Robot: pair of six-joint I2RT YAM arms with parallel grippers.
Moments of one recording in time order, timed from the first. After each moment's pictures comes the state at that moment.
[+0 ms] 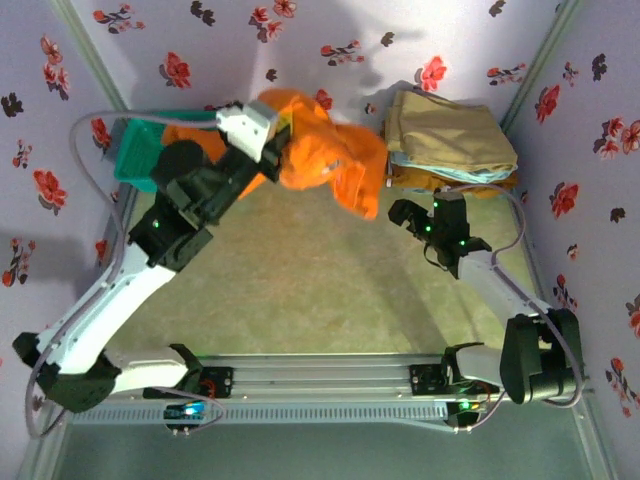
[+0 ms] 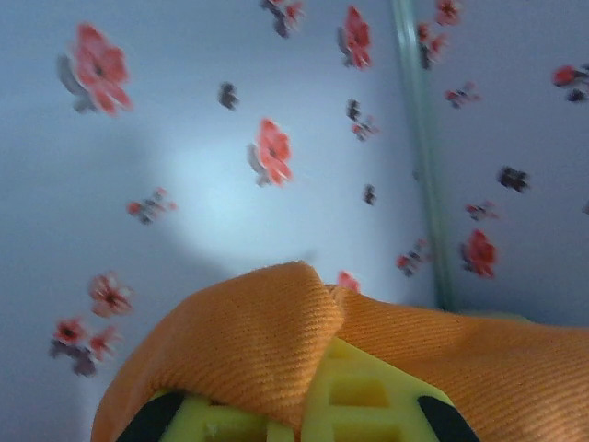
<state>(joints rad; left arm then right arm) -0.82 1.19 1.47 -0.09 -0.14 0.23 0.19 1.24 0.72 -0.13 -0.13 0.67</state>
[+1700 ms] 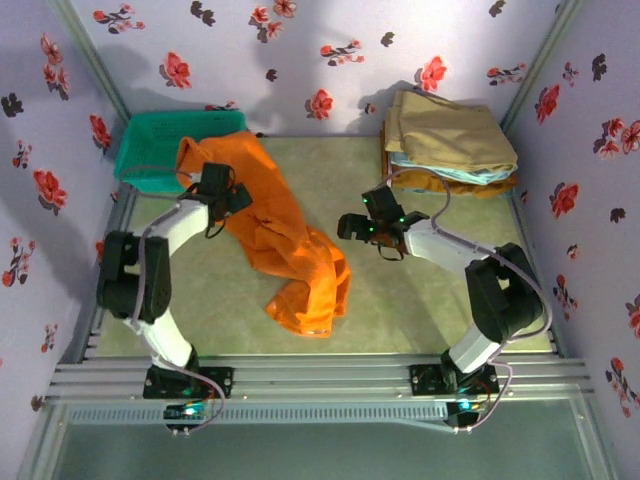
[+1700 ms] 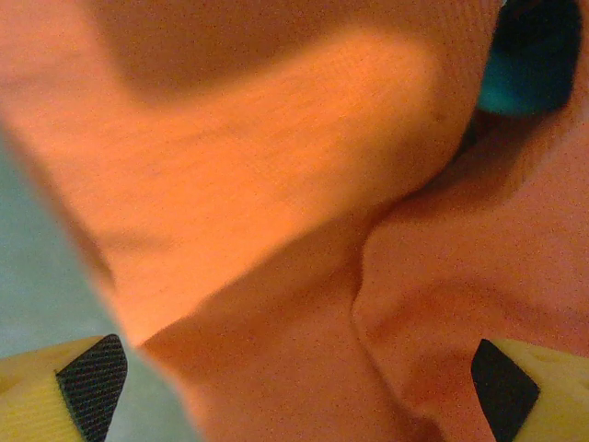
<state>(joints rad) -0.23 1.81 1.18 -0.29 -0.20 -0.65 0.51 1.62 1.00 -0.32 0.00 0.59</state>
